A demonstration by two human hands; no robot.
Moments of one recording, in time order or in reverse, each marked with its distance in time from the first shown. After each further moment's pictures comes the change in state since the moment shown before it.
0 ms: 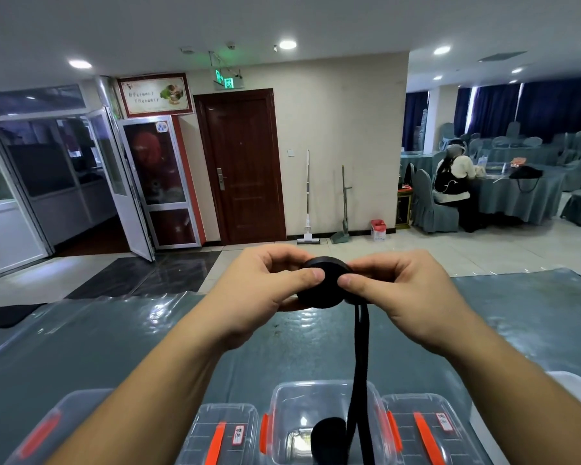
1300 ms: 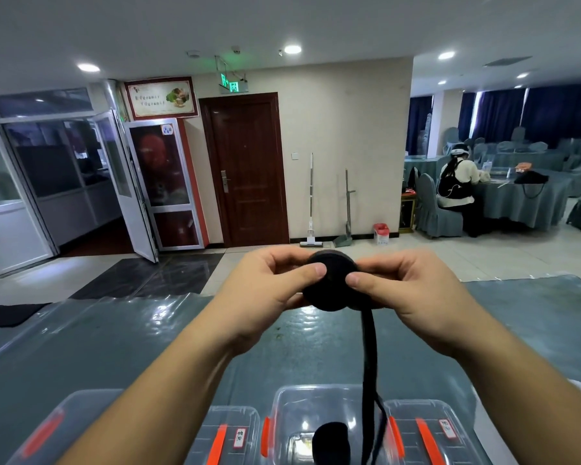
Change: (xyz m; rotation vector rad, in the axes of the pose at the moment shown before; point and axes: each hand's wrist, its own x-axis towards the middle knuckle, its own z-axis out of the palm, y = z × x) left_hand 0.000 -0.003 0.005 -0.112 0.026 0.015; right_hand 0.001 -0.012 -0.003 0.124 -0.076 0.051
